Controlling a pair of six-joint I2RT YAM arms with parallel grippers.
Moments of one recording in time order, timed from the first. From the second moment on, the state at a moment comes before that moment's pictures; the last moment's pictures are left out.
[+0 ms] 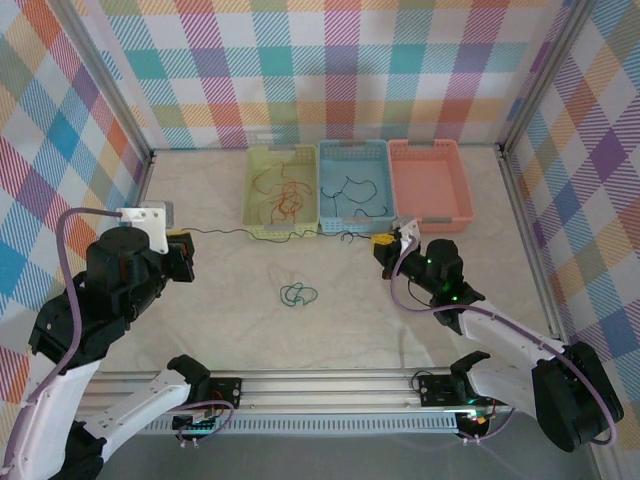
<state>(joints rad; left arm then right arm) -0.53 0.75 1.40 -1.14 -0.35 -0.29 0.47 1.05 0.40 0.45 -0.26 0.12</state>
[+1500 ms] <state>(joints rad) -0.56 0.75 0.75 -0.58 0.26 -0.57 0.50 0.99 0.44 0.46 -0.53 0.05</state>
